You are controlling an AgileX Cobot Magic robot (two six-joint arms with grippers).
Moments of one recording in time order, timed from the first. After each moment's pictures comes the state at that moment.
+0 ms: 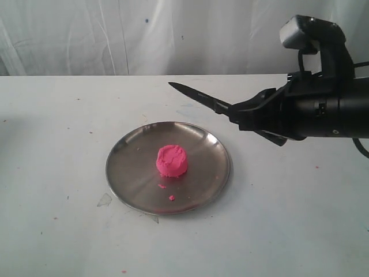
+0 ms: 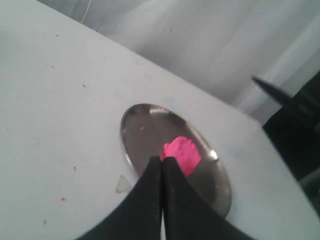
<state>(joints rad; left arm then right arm) -0.17 0.01 0.02 -0.58 0.20 -0.07 0.32 1.20 -0.76 1.18 0.49 -1.05</state>
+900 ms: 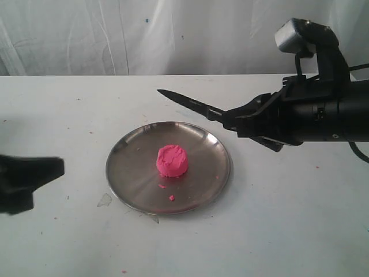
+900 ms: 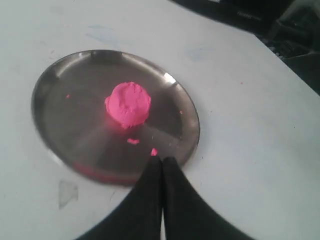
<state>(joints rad) -0.17 0.81 -0.35 -1.47 0.47 1.28 0.32 1.20 -0.76 1.19 0.56 -1.07</state>
